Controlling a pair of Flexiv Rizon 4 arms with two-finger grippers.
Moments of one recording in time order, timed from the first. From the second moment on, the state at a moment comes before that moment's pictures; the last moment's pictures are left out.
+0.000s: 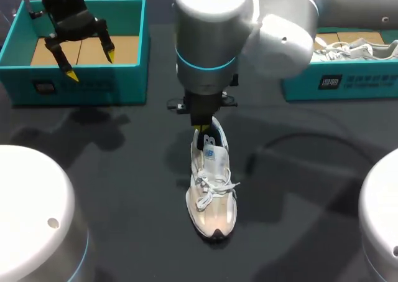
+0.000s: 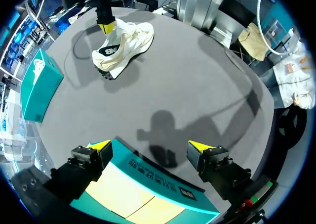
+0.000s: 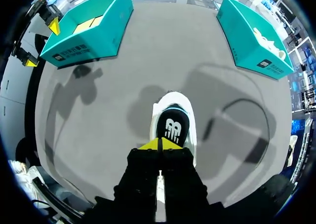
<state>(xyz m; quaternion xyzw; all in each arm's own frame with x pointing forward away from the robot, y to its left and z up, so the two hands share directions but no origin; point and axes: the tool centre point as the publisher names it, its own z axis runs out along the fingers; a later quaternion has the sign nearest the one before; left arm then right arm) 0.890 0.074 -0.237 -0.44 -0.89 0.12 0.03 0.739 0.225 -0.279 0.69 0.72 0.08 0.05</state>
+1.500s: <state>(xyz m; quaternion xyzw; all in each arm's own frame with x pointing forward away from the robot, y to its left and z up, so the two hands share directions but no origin) 0.890 0.074 -0.237 -0.44 -0.89 0.12 0.03 0.750 0.175 -0.358 0.72 0.67 -0.09 0.15</state>
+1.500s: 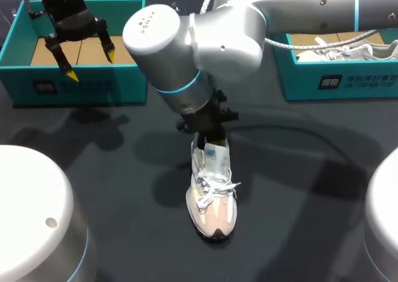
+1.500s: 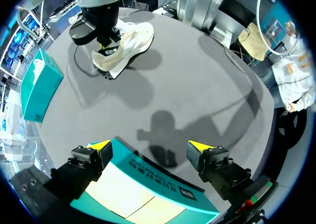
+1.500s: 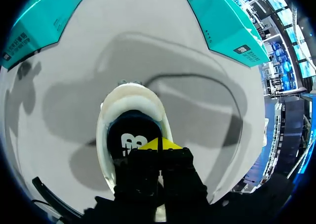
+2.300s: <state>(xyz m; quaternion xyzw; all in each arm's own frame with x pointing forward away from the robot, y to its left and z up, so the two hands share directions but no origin) 0.890 0.074 -0.237 -0.44 -0.89 0.12 0.03 0.760 0.201 -0.351 0.72 0.68 -0.04 0.13</state>
